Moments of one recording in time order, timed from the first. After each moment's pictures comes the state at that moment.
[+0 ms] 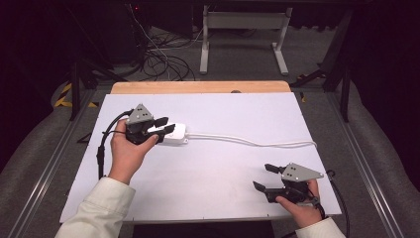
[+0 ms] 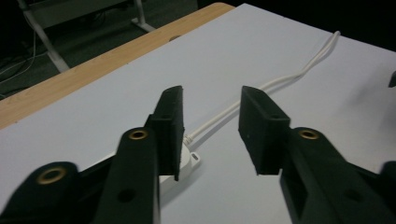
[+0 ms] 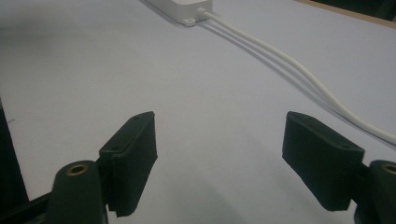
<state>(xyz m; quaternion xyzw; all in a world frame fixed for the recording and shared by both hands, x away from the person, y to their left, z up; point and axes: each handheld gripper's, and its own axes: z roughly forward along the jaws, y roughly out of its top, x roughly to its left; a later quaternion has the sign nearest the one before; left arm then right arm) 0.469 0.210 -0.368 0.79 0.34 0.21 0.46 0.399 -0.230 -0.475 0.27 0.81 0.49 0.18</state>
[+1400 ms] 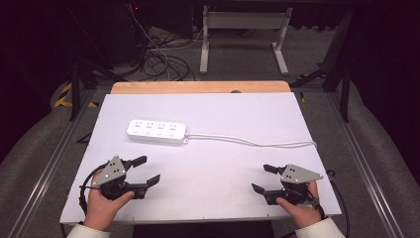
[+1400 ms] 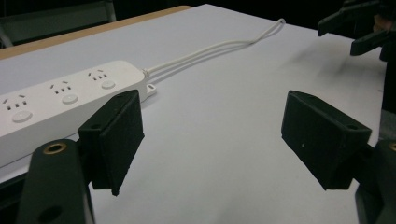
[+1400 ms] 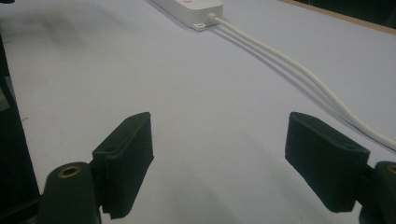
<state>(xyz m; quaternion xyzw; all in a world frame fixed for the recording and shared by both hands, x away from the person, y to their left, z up) 0.374 0.264 -0.458 0.77 0.29 0.19 0.54 0.396 -0.227 -0.474 0.25 0.81 0.50 0.18</state>
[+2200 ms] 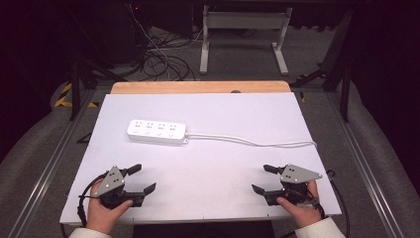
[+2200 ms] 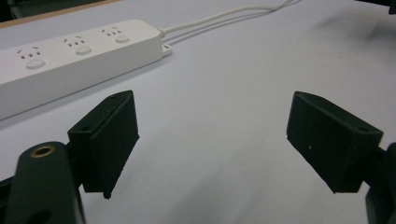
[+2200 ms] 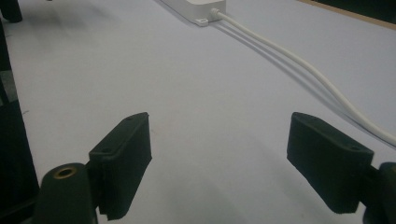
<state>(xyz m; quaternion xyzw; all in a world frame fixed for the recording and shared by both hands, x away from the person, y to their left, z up) 0.367 0.276 -0.491 0.77 0.31 0.21 0.51 0.398 -0.228 -0.477 0.25 0.82 0.49 0.17</state>
